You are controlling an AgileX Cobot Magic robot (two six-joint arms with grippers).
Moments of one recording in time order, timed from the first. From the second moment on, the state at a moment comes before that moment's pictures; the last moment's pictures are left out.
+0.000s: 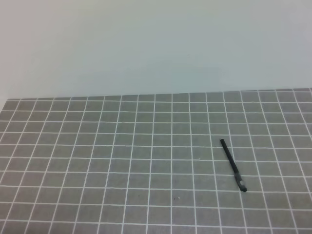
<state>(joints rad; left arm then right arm) -0.04 -0.03 0.04 -0.15 0.30 0.09 0.00 -0.01 0.00 -0.06 0.31 -0.10</state>
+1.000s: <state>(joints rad) -0.04 -0.03 0.04 -0.15 0.30 0.09 0.00 -0.01 0.00 -0.06 0.31 -0.10</state>
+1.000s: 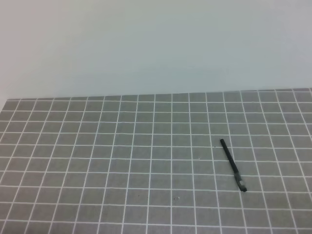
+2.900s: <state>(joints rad) -0.05 -0.03 0.04 -0.15 0.30 0.09 0.00 -0.01 0.00 0.00 0.31 -0.10</state>
